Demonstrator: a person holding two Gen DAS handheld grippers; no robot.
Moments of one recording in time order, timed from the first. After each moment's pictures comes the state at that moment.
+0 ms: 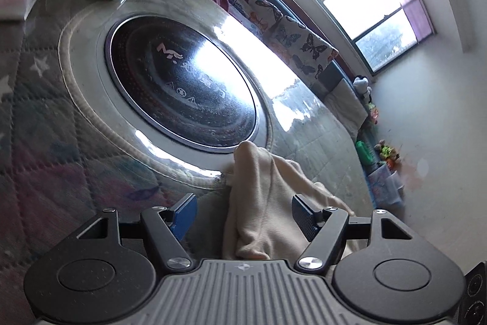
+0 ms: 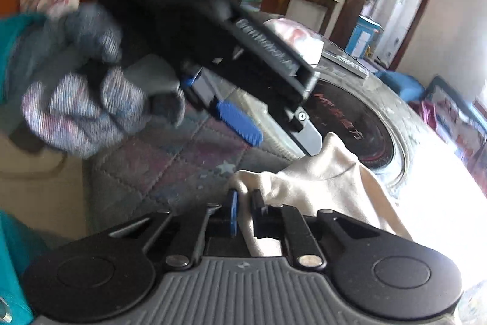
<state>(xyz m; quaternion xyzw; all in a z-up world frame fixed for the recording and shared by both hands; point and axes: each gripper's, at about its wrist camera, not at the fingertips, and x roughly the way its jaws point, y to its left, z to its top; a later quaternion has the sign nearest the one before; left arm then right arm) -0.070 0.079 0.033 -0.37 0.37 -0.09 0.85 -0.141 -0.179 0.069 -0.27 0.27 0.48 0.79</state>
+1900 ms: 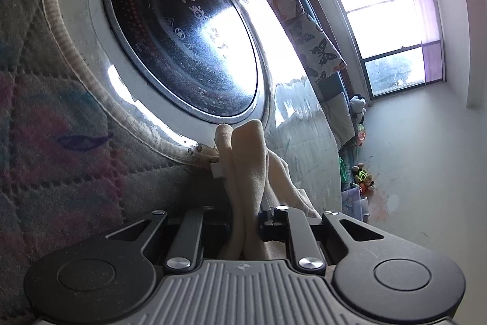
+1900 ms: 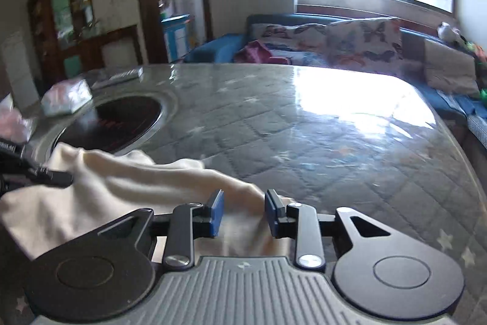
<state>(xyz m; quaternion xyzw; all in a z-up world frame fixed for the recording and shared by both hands) -0.032 0.059 -0.001 -0.49 0.39 -0.09 0.78 -0.030 -0.371 0.057 -0.01 0.32 0.20 0.93</state>
